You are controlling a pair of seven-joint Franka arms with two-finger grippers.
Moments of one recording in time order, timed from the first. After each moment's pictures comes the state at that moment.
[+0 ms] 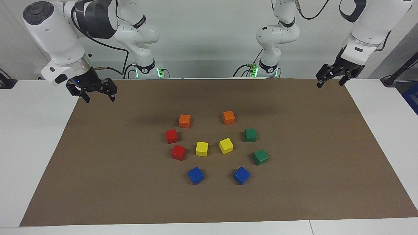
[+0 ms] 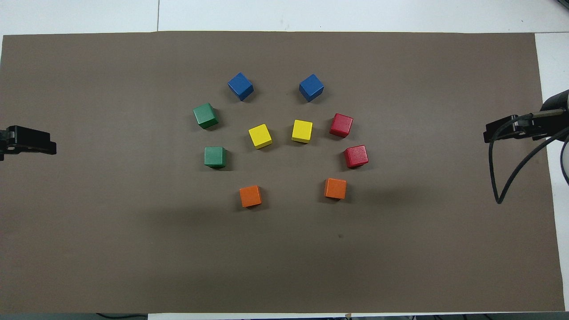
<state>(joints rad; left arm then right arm) 0.09 -0.09 -0.09 -1.68 -0.02 1.59 -0.03 -0.01 0.01 -0.03 -1.68 0.00 1.65 -0.07</state>
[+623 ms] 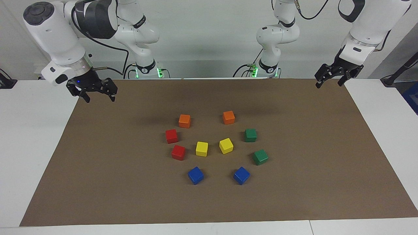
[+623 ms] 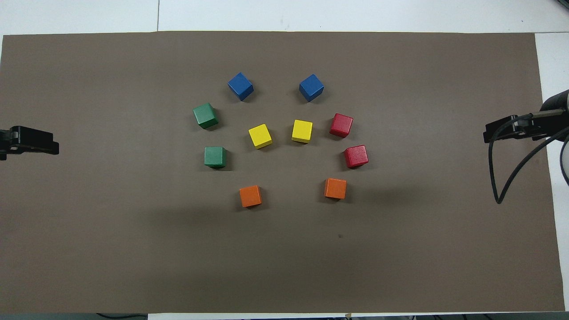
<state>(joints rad) 0.08 -0.09 -0.09 -1.68 -0.02 1.59 -0.02 -0.01 0.01 -0.03 -1.68 0.00 1.65 -0.07</state>
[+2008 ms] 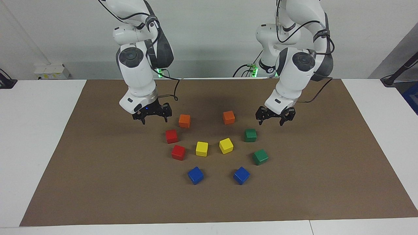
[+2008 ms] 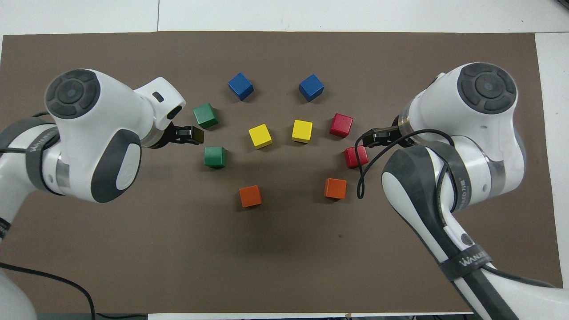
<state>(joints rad) -0.24 0.16 -0.11 -1.89 -0.02 2.09 -0.21 0.29 0.14 -0.01 -1.86 0.00 1.99 0.21</state>
